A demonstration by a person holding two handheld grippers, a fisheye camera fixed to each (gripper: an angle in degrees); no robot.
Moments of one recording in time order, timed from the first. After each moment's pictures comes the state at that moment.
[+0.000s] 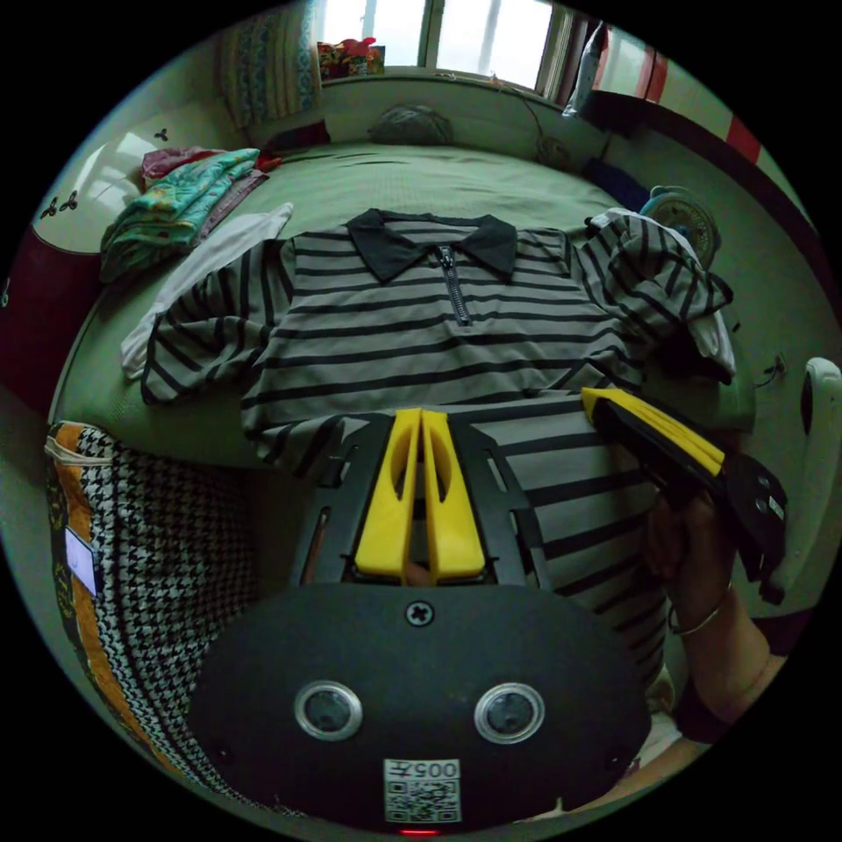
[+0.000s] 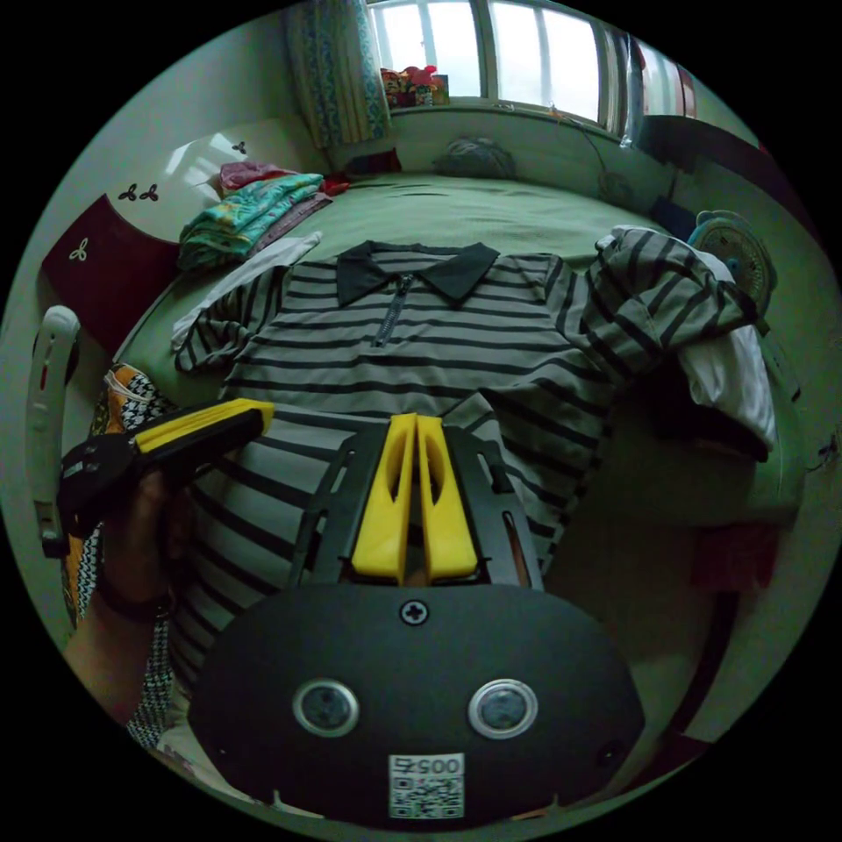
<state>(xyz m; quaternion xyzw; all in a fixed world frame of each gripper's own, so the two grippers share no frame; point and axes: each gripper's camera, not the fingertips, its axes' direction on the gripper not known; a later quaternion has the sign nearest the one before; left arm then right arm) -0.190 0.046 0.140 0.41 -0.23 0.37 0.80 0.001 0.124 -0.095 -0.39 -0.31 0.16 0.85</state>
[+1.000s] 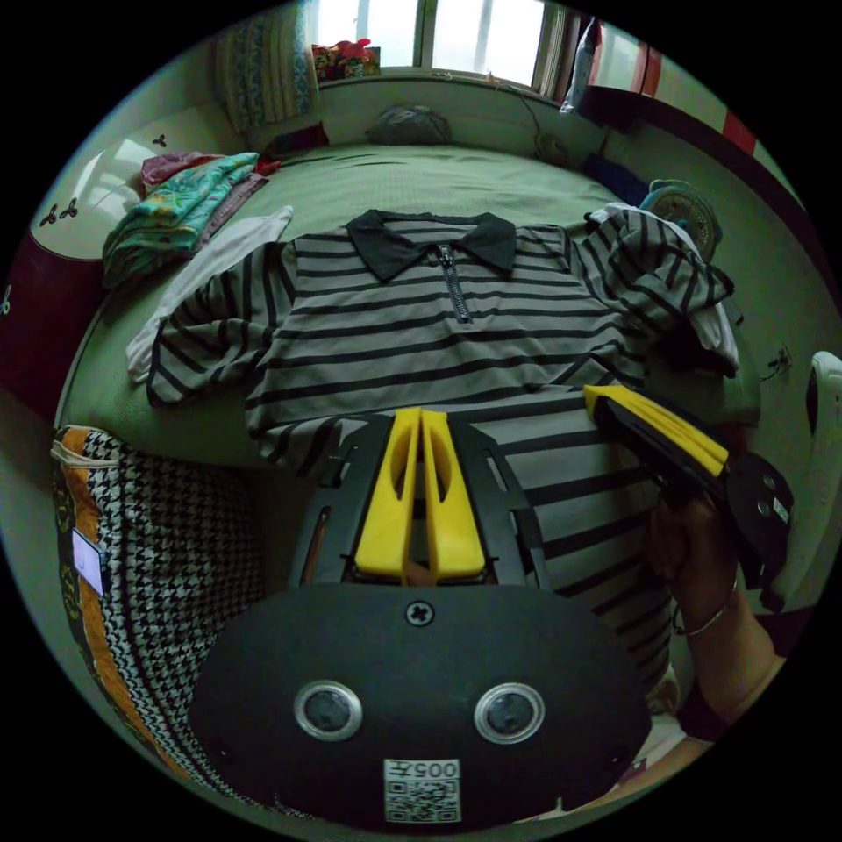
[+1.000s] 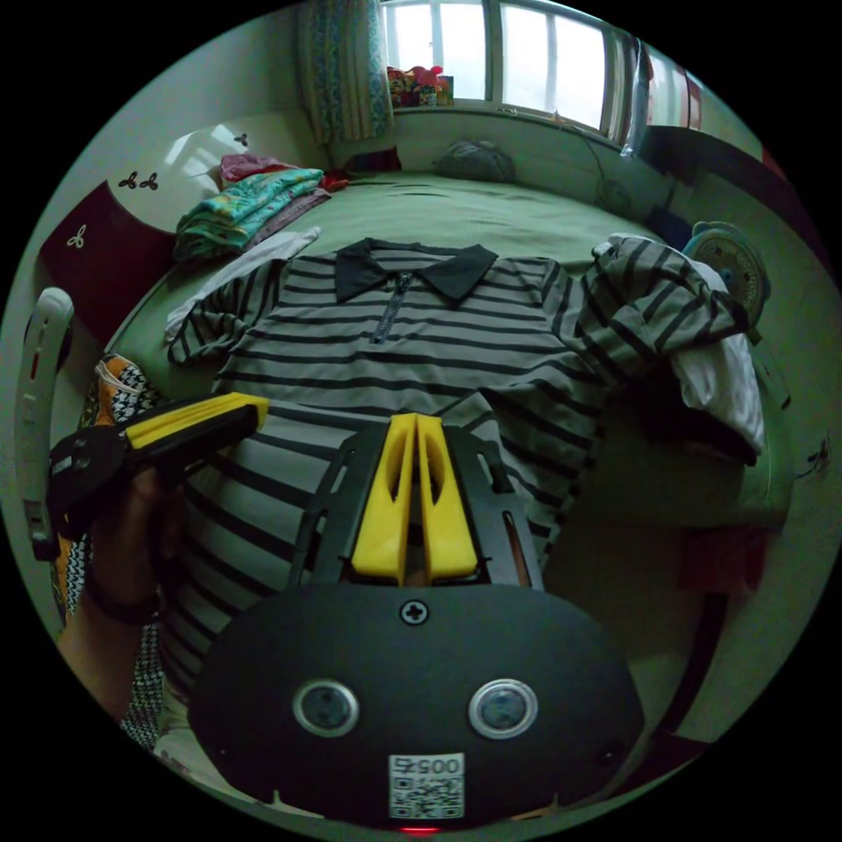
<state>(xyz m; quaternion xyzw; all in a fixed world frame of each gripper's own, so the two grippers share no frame) -0.185 0.055 0.149 0.42 -0.26 0.37 0.79 -0.006 0.119 -0.105 -0.39 -0.30 0.14 0.86</state>
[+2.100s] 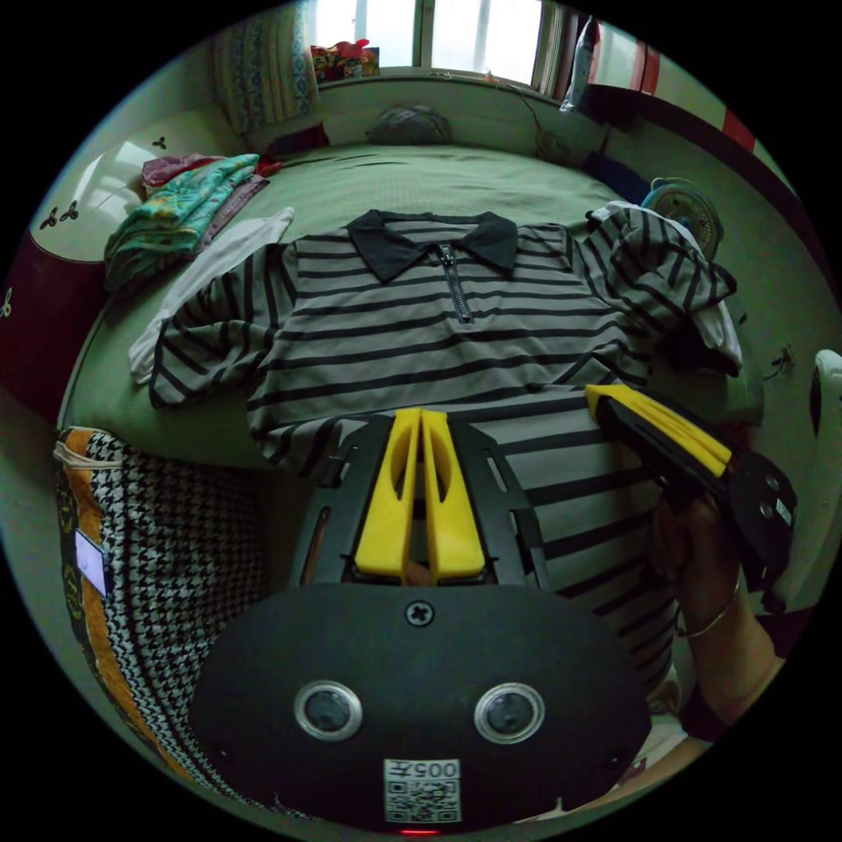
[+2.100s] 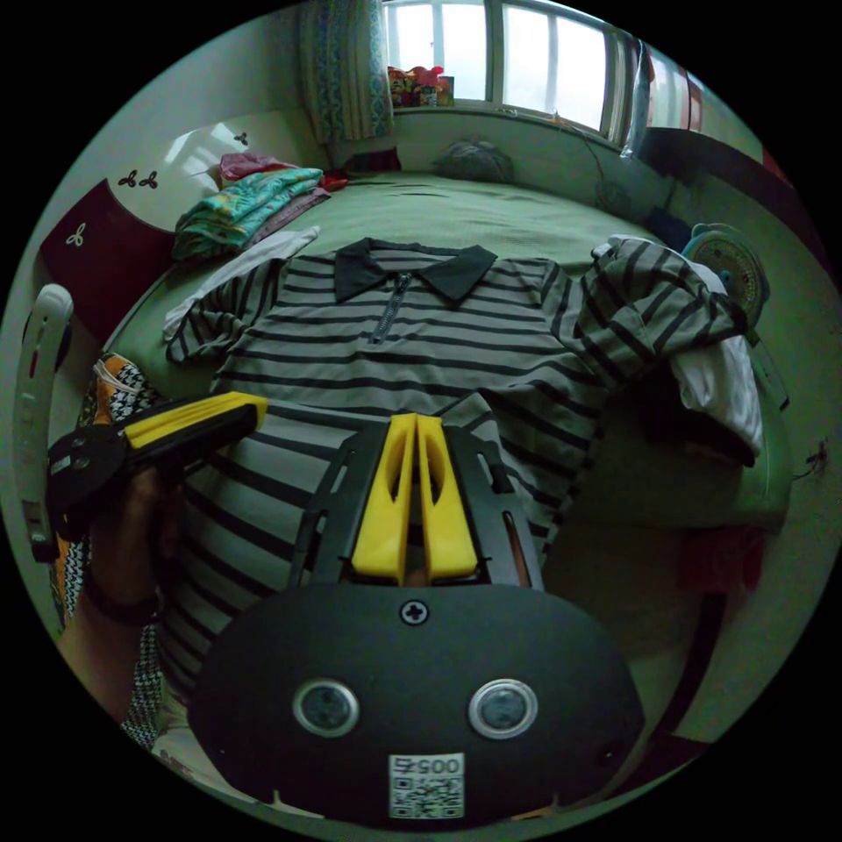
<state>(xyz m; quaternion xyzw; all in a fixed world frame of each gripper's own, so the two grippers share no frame) -0.177 0.052 0.151 0.42 -0.26 0.37 0.79 0.009 0.122 -0.103 -0.39 -0.30 0.14 0.86</state>
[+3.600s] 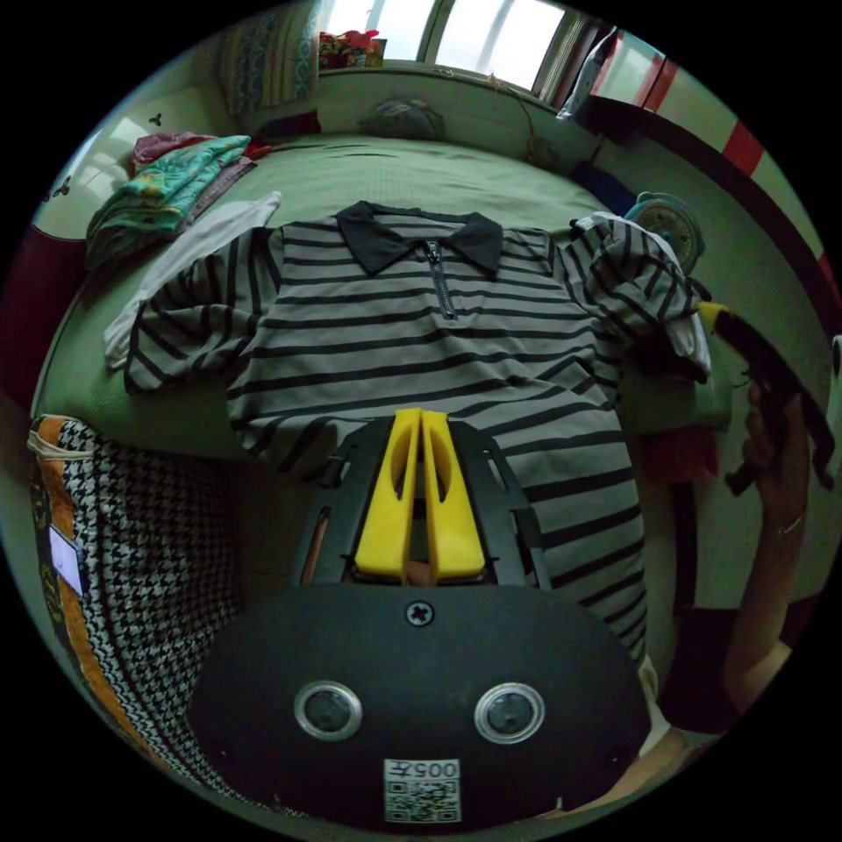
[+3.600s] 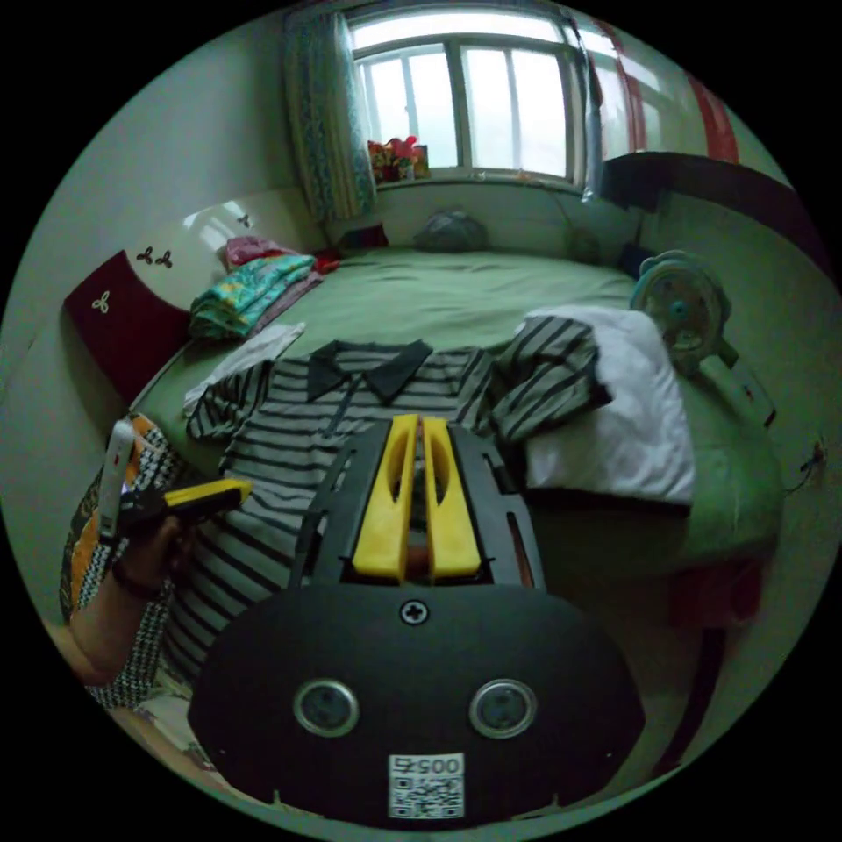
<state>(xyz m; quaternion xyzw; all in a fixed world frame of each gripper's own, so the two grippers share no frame) -0.179 0.021 0.115 0.39 -0.20 0.38 0.81 0.240 0.110 -0.057 -0.29 -0.26 0.20 0.90</state>
